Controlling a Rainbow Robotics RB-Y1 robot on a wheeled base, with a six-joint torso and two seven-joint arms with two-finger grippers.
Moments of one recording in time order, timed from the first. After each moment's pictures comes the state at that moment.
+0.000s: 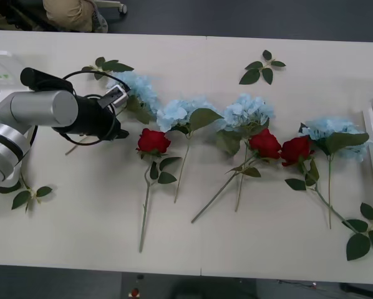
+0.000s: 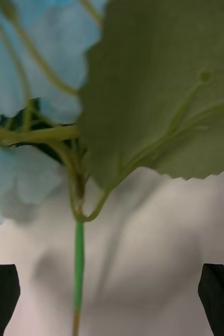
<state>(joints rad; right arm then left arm) -0.13 -1.06 -0.25 -1.21 -1.22 1.28 1.95 -0.72 0.57 -0.43 -1.03 0.98 0.83 -2.35</state>
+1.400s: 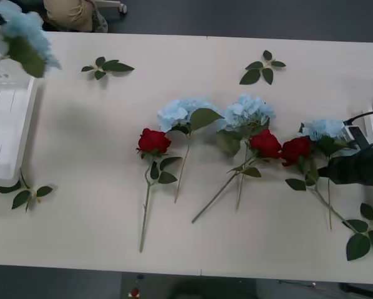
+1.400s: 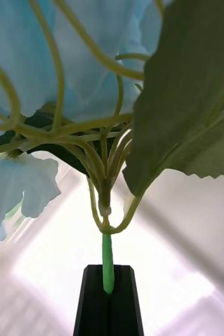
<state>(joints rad) -0.26 -0.99 0.38 -1.45 -1.12 0.89 1.56 -0.72 1.14 -0.20 -1.28 1.06 1.25 -2.35</state>
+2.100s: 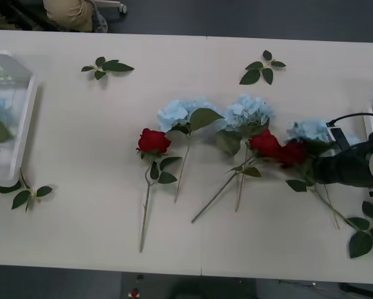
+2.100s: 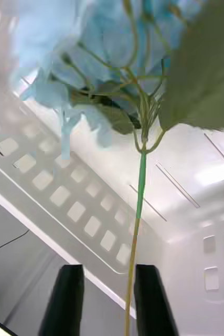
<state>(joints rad) -0.29 -0.88 0.38 -1.41 -1.01 0.87 1.56 -0.72 1.14 -0.37 -0.97 0.77 1.18 -2.35</state>
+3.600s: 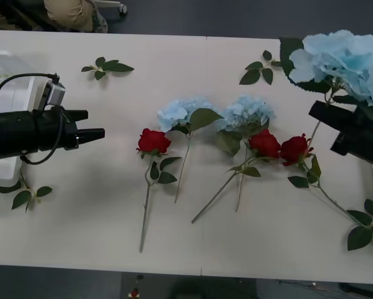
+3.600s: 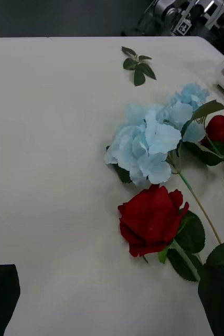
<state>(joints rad) -0.06 -0.39 -0.40 -1.84 -1.77 1.19 2.68 -0.37 0.69 -0.04 -1.24 1.81 1.05 -2.72</state>
